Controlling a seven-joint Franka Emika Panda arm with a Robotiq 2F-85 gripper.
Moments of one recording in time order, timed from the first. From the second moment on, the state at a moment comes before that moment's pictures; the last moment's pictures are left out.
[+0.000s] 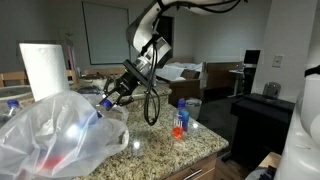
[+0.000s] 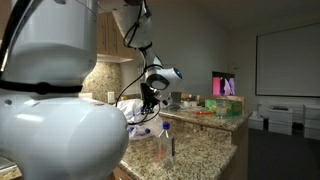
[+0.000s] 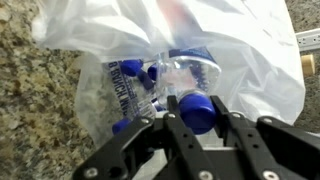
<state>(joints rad) 0.21 0.10 0.11 -2.20 1.18 2.27 -0.05</state>
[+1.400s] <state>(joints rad) 0.24 0.30 0.21 -2.06 1.21 2.23 -0.01</state>
